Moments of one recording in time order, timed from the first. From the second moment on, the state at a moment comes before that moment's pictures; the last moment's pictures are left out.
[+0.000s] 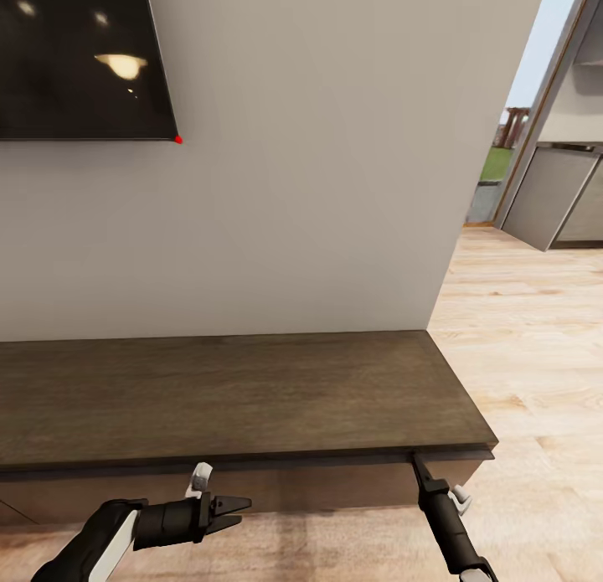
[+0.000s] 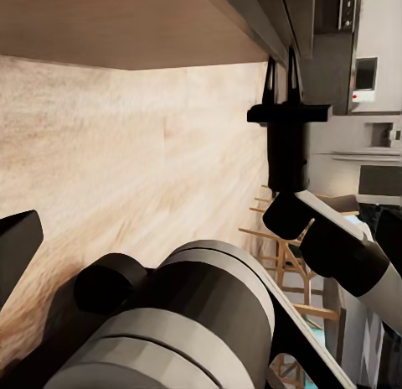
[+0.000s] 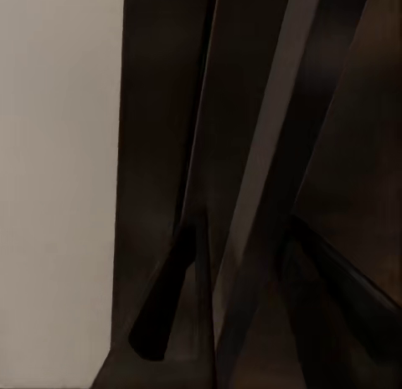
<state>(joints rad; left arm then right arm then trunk) -0.36 0.20 -0.09 -0.79 0.41 0.85 -1.15 -0.33 -0.07 -0.08 -0.45 -1.34 0.03 1.00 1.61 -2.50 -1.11</state>
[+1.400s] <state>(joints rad) -0.36 0.20 -0.09 -0.79 0.41 0.85 -1.15 -0.33 -0.07 -0.08 -0.43 -1.34 0.03 1.00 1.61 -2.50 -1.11</state>
